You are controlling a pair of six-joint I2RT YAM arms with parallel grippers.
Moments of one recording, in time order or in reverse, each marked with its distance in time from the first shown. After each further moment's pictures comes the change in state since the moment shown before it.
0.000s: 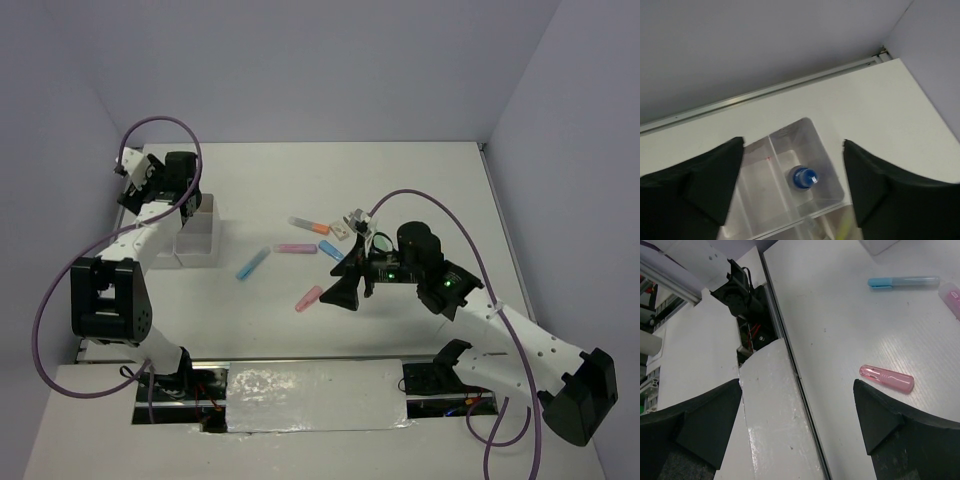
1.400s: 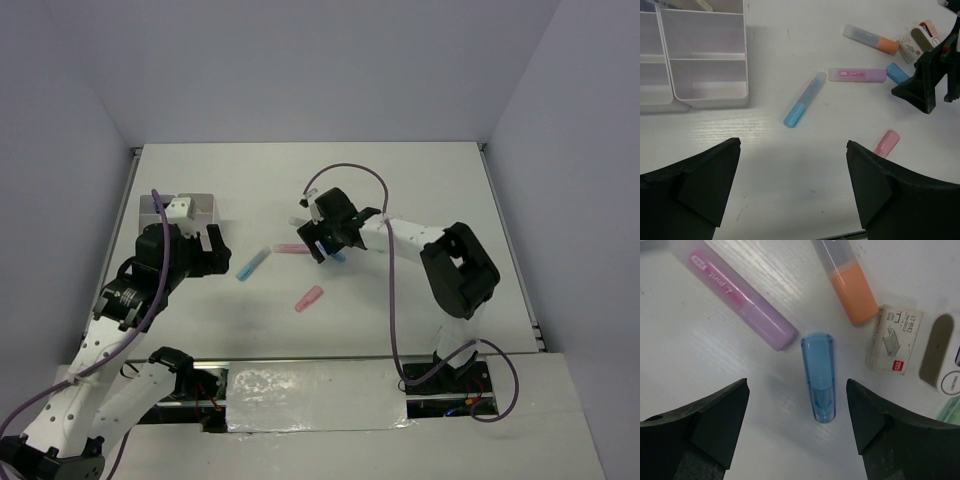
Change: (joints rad) left arm -0.276 -0.859 -0.303 -0.463 0.980 0.477; right arm -0.018 0.893 0.489 -0.199 0.645 -0.309
